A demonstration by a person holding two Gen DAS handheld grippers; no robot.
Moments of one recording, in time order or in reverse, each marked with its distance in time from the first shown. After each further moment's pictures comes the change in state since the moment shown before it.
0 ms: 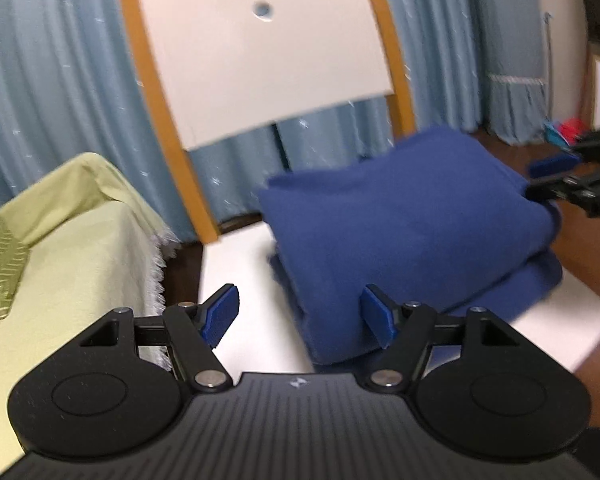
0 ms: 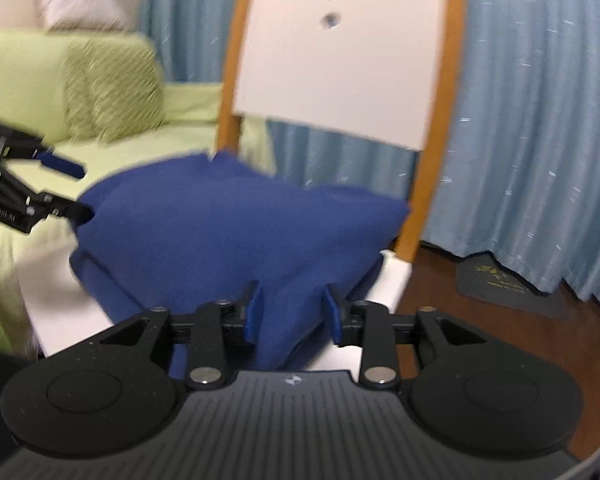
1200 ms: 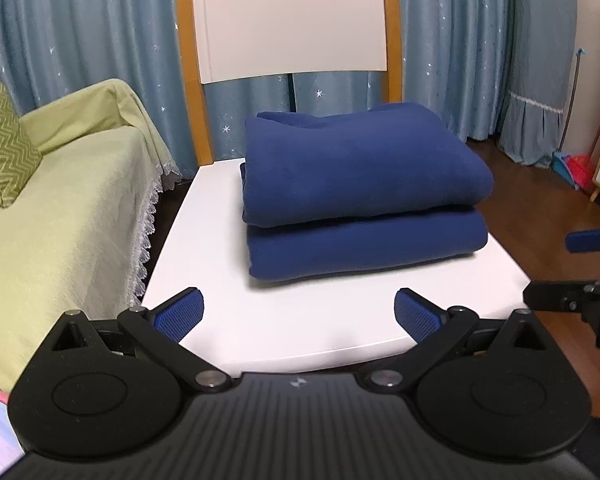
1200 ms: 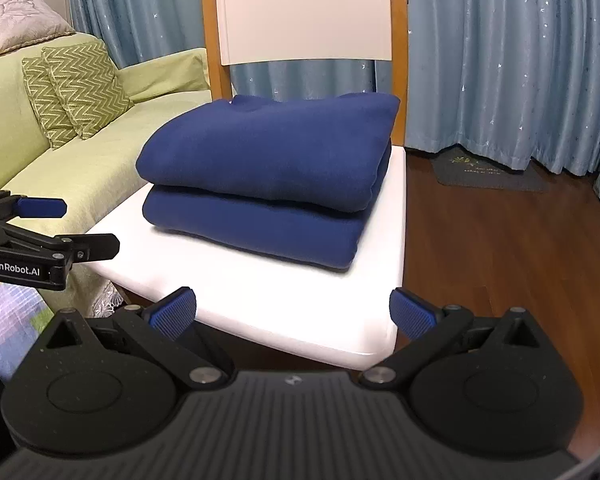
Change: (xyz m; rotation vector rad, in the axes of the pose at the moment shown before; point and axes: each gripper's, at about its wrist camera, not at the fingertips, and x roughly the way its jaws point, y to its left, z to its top) left arm -0.065 -0.045 -0.046 -0.221 0.105 -0.035; right arm -0.078 0.087 -0.040 0.240 0.205 -0.088
